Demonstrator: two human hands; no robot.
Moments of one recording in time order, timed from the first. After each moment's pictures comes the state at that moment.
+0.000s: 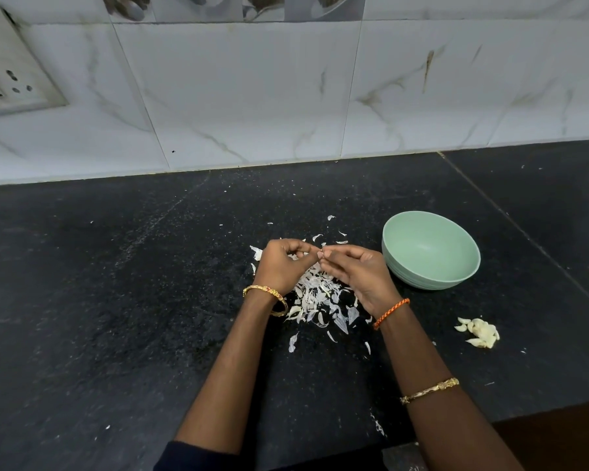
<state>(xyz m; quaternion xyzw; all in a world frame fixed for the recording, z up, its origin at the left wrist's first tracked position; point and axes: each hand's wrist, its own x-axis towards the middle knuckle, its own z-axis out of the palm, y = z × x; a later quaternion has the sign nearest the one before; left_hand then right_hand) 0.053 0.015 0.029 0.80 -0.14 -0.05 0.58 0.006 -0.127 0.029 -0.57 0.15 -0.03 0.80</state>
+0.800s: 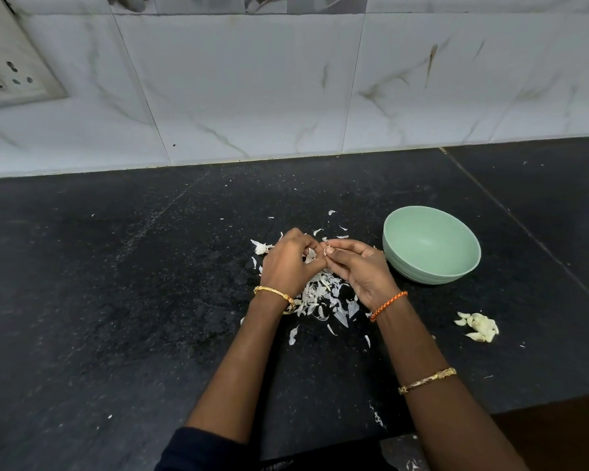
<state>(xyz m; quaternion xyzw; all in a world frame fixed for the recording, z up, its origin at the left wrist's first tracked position) 0.043 0.006 0.021 0.90 -0.20 0.08 0.38 0.008 -0.124 0.029 -0.53 0.20 -0.02 0.82</state>
